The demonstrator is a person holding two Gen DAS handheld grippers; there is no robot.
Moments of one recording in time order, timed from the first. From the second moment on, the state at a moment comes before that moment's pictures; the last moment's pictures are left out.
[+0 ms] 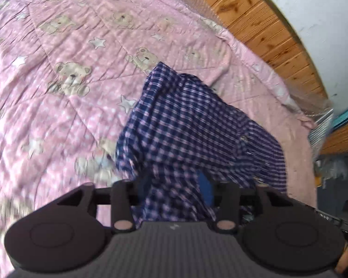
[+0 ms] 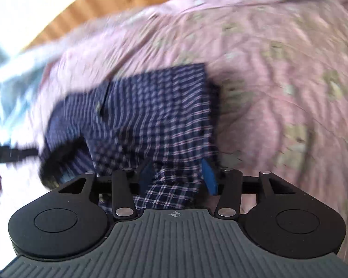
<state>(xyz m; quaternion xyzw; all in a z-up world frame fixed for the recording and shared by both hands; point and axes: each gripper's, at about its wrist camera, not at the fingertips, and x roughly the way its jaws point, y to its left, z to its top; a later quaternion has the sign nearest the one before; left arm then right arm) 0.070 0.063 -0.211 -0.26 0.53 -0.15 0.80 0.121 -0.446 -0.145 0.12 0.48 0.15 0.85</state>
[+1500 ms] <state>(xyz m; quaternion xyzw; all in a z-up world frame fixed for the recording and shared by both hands) -0.011 0.140 -0.250 -0.41 0.49 -0.01 0.77 -0.034 -0.213 -0.097 -0.18 0.49 0.49 0.70</state>
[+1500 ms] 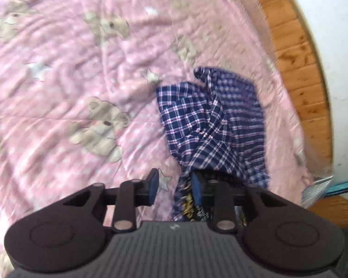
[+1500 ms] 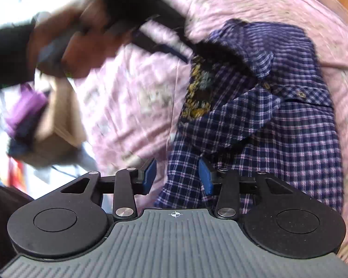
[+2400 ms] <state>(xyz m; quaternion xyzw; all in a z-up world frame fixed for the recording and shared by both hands) -0.133 -0.124 -0.238 -0.60 0.33 0.06 0.73 0.183 -0.341 -0.193 0.27 0.67 0.48 0.49</state>
